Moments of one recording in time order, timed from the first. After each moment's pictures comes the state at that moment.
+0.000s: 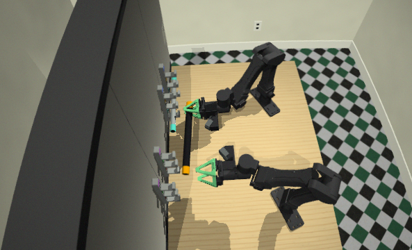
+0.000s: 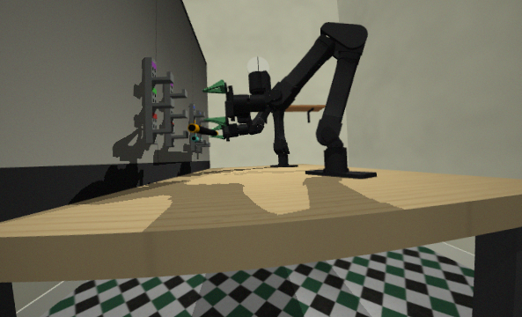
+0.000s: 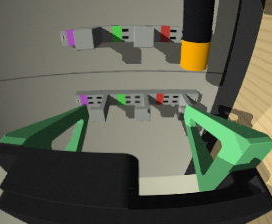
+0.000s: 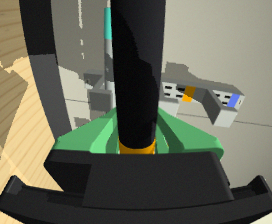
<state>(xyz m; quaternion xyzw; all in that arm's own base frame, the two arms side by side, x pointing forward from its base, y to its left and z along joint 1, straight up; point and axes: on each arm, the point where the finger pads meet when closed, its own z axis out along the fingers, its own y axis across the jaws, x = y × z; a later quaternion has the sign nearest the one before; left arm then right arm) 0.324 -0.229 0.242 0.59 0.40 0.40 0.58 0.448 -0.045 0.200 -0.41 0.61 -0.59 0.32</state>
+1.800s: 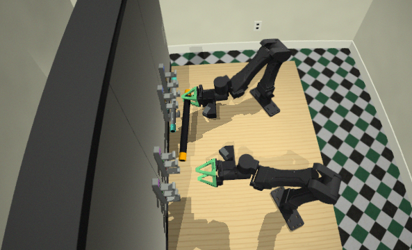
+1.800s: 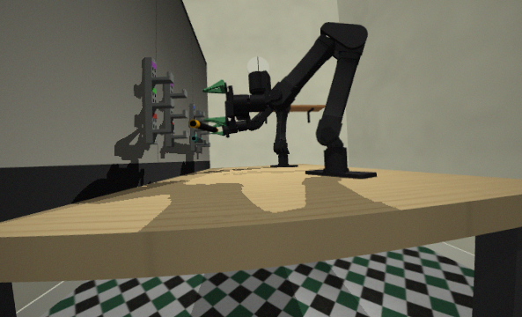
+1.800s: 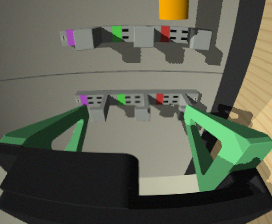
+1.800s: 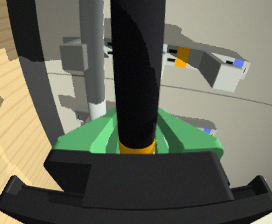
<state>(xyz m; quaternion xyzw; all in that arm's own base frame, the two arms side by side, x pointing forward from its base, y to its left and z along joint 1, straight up) 0.324 -0.229 0.242 0.59 0.40 0.40 0.58 0.430 -0.092 0.226 -0.41 0.62 -0.59 0.32</state>
